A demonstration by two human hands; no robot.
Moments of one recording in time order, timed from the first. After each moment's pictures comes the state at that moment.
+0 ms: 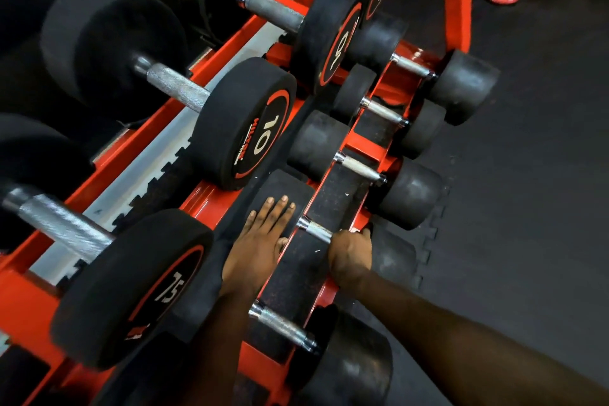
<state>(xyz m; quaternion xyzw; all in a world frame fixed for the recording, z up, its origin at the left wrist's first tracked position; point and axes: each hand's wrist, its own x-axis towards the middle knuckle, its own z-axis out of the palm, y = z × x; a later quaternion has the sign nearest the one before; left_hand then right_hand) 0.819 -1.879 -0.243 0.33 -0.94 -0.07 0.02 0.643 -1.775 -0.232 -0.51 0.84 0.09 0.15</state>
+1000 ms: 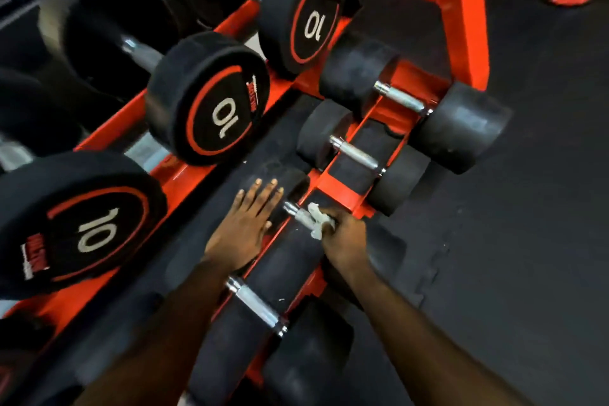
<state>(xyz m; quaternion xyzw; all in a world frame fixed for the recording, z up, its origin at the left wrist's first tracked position) 0.634 -1.959 -0.241 0.33 -0.94 0.04 -0.04 0.433 -1.834 -0.227 -0.38 0.76 -0.44 0.30</state>
